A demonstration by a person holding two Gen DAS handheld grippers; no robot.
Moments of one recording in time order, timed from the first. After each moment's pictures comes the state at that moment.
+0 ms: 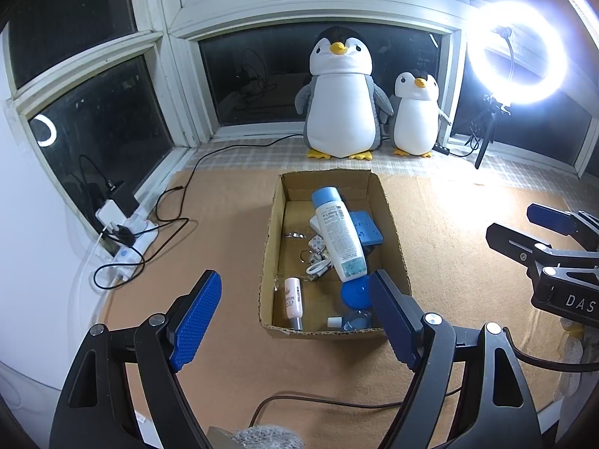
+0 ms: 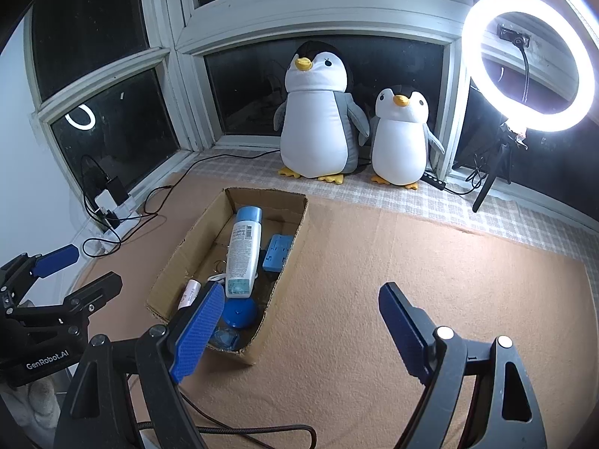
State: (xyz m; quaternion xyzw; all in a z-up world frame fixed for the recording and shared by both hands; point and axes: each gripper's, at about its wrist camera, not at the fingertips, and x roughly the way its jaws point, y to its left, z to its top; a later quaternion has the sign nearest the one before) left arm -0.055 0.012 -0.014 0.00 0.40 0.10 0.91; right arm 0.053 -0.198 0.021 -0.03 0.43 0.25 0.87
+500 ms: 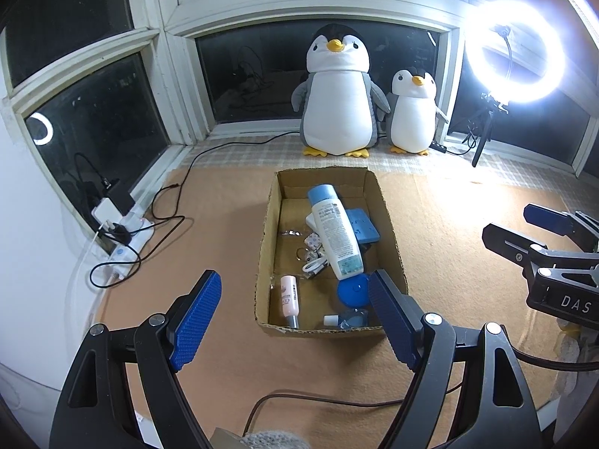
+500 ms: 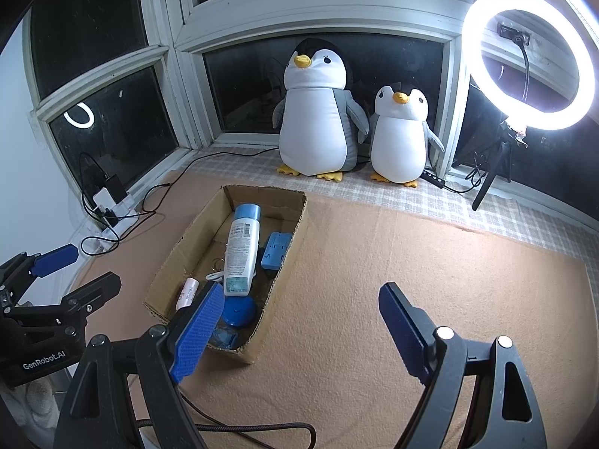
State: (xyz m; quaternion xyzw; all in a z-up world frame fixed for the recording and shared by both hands) left arm -0.055 0.011 -0.016 0.00 0.40 0.09 0.91; right arm 0.053 -0.197 0.020 -0.04 0.43 0.25 0.87
